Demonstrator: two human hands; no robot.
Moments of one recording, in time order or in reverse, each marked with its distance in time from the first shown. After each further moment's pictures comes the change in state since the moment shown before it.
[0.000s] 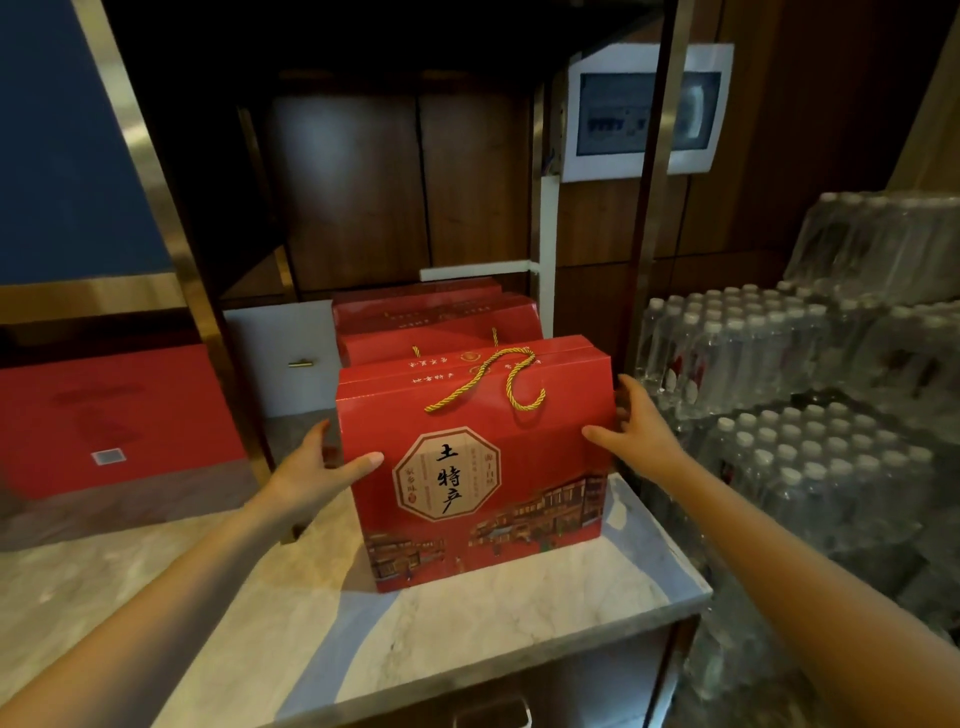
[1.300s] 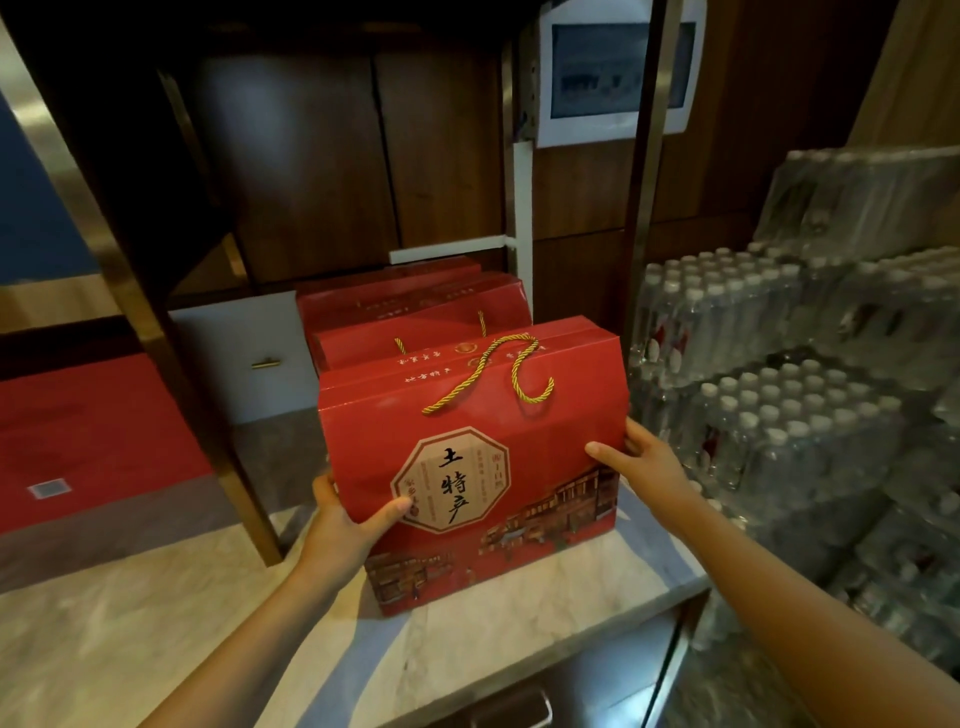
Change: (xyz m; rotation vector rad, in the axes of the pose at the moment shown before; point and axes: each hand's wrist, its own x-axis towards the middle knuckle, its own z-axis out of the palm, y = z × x) left_hand 0.007 -0.043 0.052 -0.175 -0.035 0.016; right_hand -0.027 0.042 0.034 0.442 0.056 0.108
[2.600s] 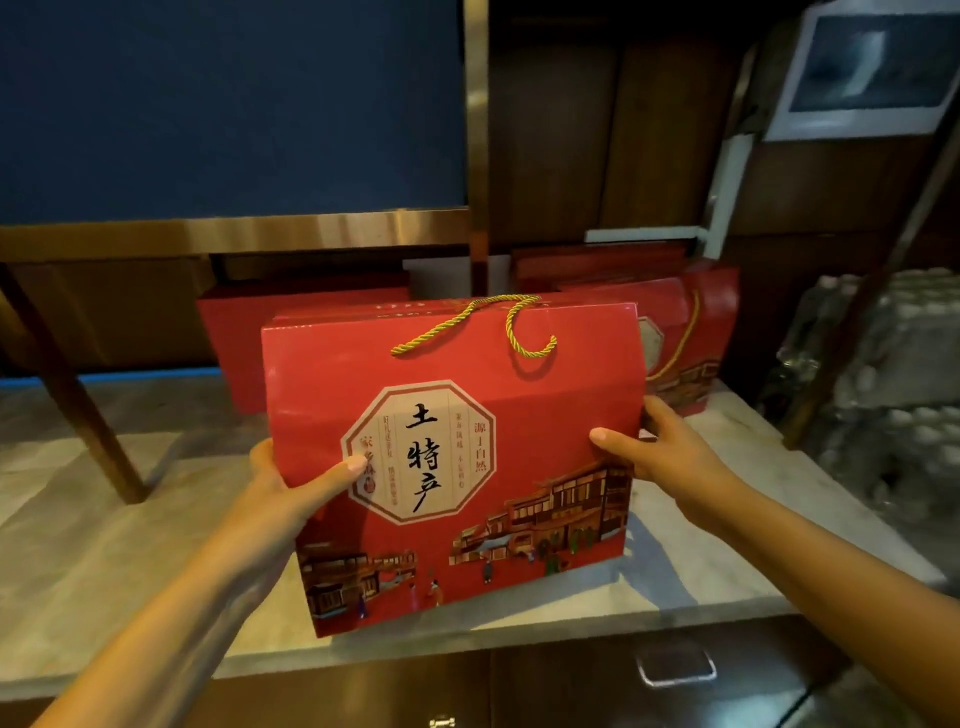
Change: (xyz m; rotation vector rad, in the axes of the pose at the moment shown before) left_hand -0.149 -0.028 -0.260 -0.367 0.145 -0.029; right_hand -0.108 -0.083 0.231 -0.141 -0.274 -0.025
